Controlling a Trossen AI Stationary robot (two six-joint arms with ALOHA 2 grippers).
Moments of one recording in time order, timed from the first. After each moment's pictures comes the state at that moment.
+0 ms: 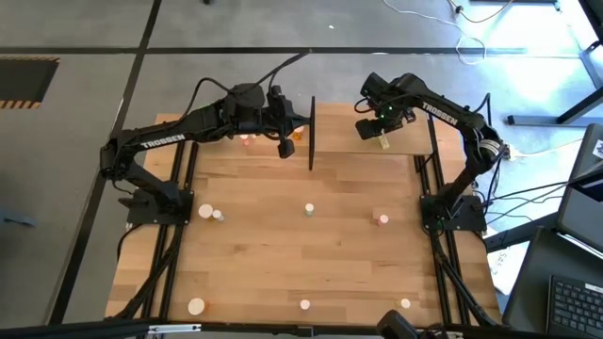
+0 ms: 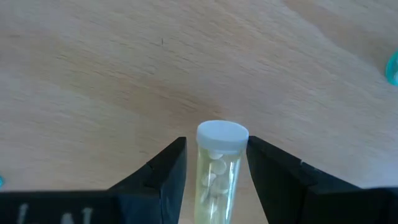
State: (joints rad) left arm 0.32 1.44 1.46 -0.26 -0.07 0.19; right arm -0.76 1.67 1.53 -1.35 0.04 0.44
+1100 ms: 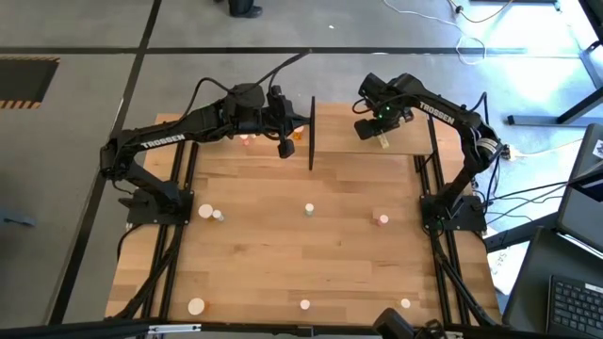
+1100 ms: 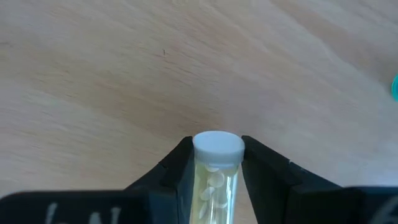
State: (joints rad) left arm 0.32 1.44 1.46 -0.26 -0.07 0.19; right arm -0.76 1.69 1.53 -1.32 0.06 0.41
